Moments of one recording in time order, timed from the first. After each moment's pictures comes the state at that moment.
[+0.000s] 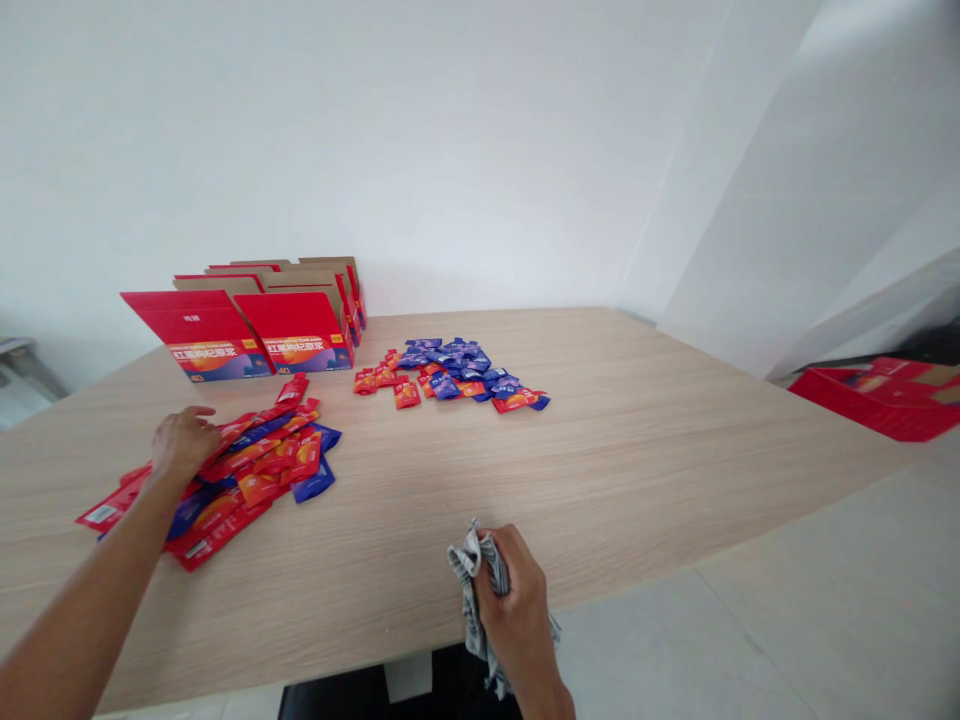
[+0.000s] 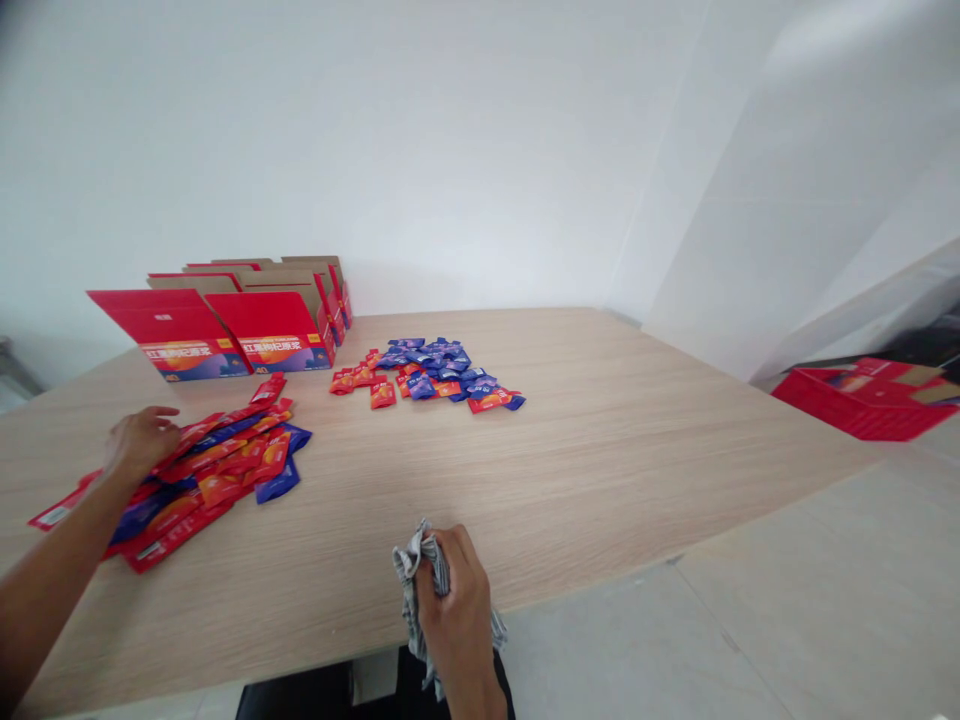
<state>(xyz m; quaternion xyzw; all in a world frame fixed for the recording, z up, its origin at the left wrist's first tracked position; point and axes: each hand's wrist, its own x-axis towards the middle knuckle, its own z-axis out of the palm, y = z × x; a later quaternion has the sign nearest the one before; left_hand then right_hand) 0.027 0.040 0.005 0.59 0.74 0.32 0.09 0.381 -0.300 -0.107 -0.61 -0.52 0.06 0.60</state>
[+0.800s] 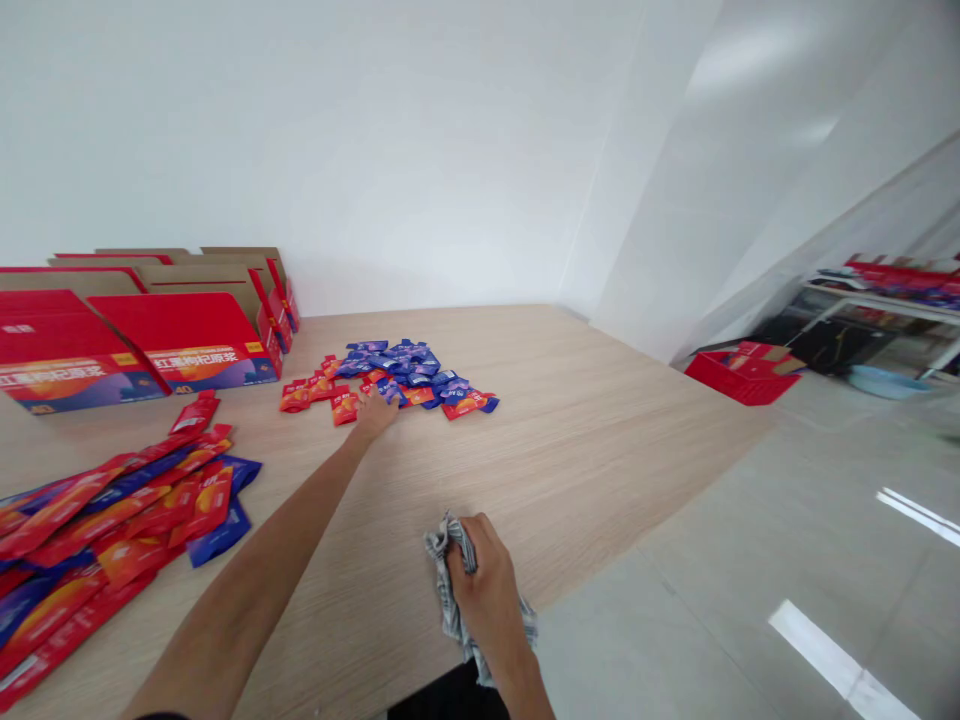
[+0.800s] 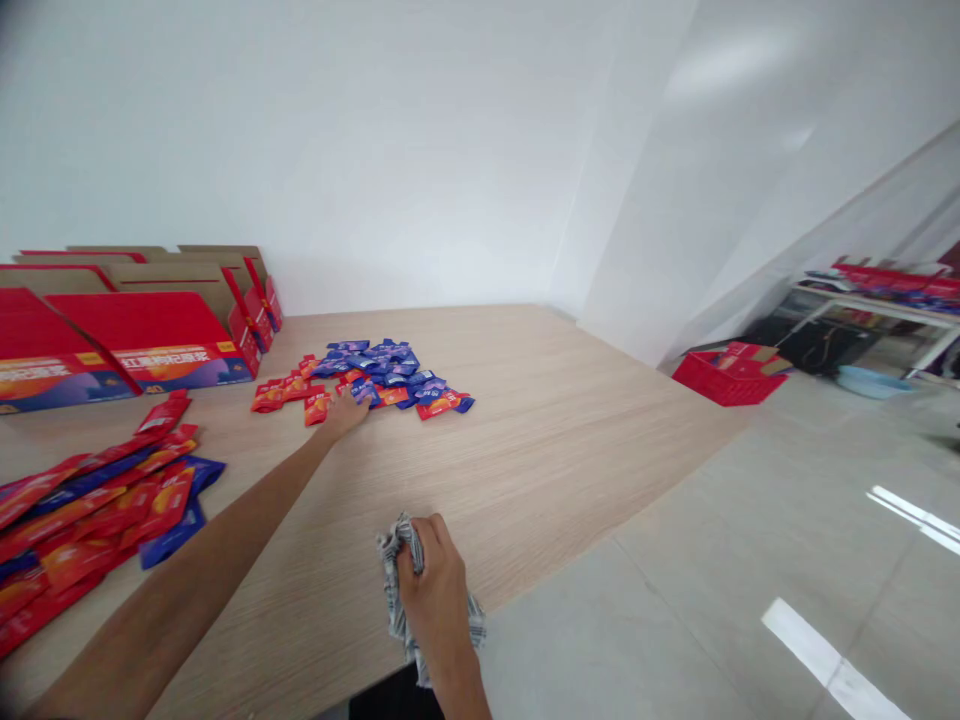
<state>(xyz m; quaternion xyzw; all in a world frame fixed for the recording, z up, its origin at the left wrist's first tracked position) 0.398 0.069 -0.082 0.75 0.60 0.20 0.19 0.426 -0.273 -0.129 -0.68 -0.48 0.05 0.55</state>
